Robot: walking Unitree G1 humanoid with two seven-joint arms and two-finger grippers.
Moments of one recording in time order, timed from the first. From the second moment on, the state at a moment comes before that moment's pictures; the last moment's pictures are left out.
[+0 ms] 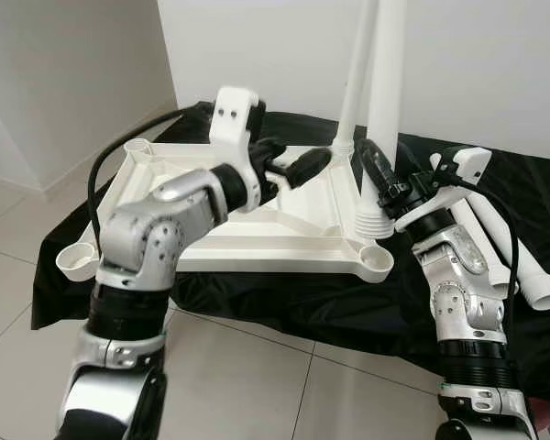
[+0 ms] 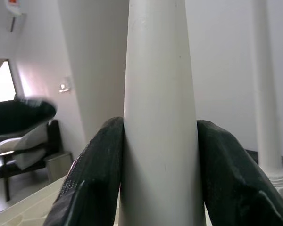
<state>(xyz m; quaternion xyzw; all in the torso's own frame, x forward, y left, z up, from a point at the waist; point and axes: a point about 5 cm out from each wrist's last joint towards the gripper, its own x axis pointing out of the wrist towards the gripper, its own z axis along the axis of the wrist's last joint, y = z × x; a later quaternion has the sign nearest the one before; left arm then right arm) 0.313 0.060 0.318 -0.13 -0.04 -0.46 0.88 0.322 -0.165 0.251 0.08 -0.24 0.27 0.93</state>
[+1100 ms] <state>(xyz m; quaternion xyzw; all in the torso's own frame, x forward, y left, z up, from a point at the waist) 0.332 0.053 0.347 -0.20 0.01 -0.51 0.84 0.301 -0.144 0.245 0.03 -0.20 0.40 0.89</state>
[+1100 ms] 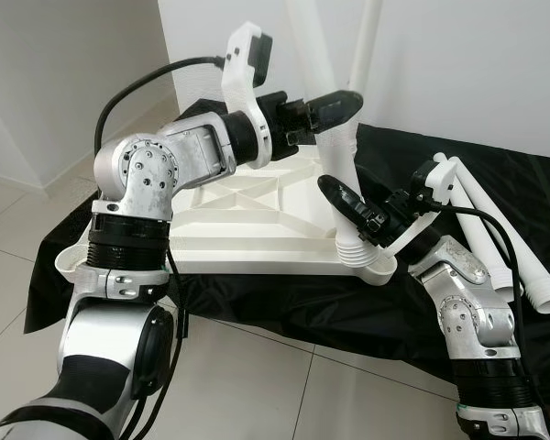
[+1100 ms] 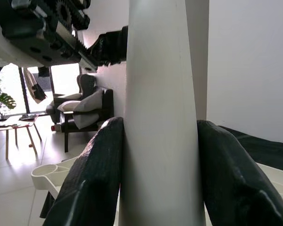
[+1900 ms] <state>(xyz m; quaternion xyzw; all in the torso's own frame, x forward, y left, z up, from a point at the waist) 0.334 0.050 0.352 -0.21 -0.02 -0.51 0.83 0.299 -0.146 0.249 0.03 -0.21 0.40 0.89</state>
